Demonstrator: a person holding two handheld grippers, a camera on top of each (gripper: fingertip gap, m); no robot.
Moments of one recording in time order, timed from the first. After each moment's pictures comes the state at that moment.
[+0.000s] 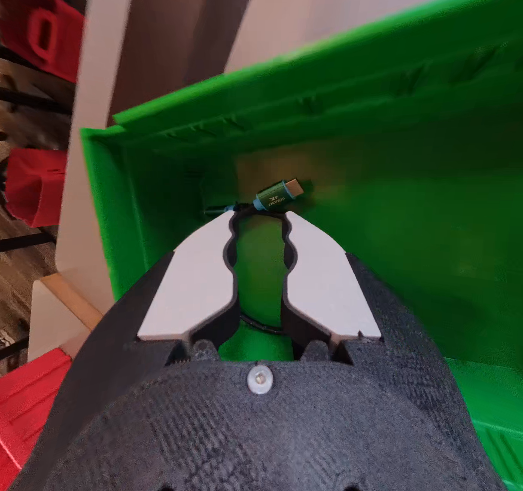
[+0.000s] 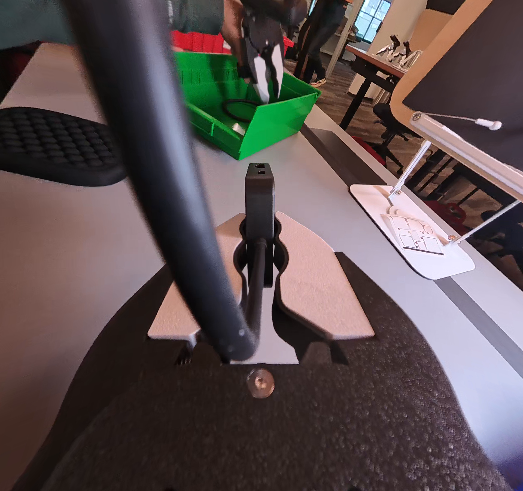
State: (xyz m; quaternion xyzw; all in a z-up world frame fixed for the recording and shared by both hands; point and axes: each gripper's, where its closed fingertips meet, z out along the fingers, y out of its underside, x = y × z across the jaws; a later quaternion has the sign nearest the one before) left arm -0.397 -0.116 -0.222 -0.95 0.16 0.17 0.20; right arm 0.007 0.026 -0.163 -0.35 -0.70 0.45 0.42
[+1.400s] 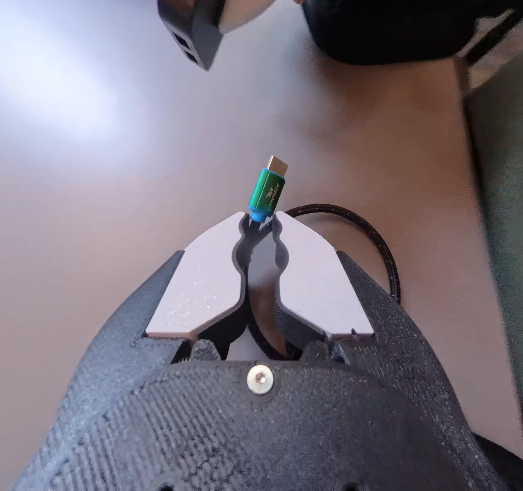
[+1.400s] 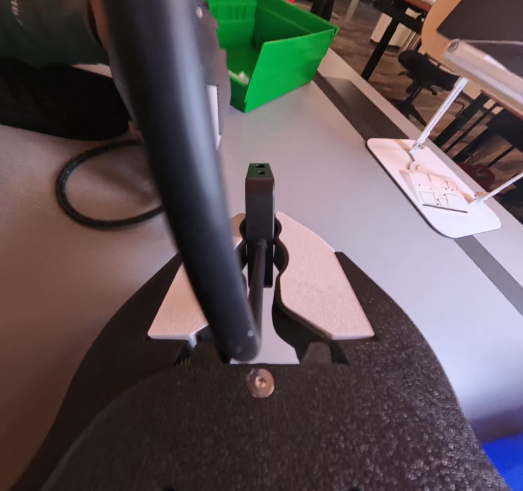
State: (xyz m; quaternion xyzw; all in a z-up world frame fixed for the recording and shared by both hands) left arm 0.002 -0.037 -0.255 -0.87 0.31 -0.18 0.33; right arm 0.022 0.041 -0.196 -0.38 -0.73 0.42 0.38
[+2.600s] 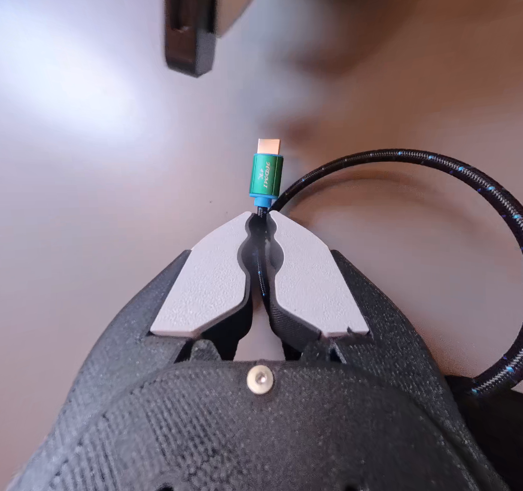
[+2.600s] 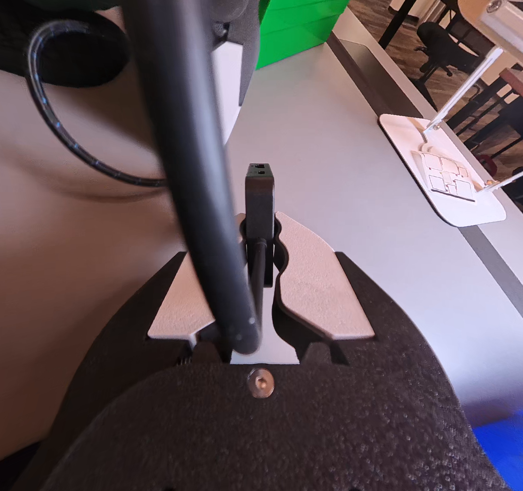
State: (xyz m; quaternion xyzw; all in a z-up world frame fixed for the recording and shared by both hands) left arm -0.016 -0.023 -0.271 -0.86 0.41 -0.10 0.29; right arm 0.024 0.049 -0.224 -0.37 -0.77 0.37 0.36
